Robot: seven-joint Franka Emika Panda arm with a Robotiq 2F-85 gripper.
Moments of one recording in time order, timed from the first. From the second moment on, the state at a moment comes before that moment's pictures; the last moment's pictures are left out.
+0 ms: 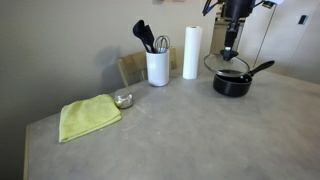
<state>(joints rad) -0.05 0.20 0.01 -2.01 -0.06 2.24 -0.39</state>
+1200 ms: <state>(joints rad) 0.34 0.32 -0.07 -2.27 -0.30 2.43 1.05</state>
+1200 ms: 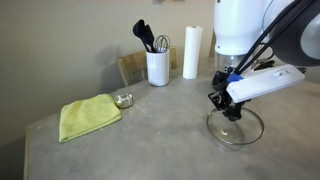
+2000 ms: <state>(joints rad) 0.23 0.33 0.01 -2.25 0.00 2.38 0.98</state>
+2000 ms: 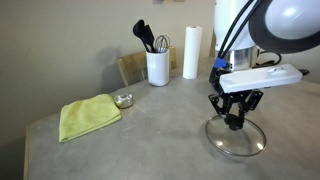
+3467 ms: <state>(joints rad) 0.23 0.20 0.01 -2.25 -0.16 2.35 0.58</state>
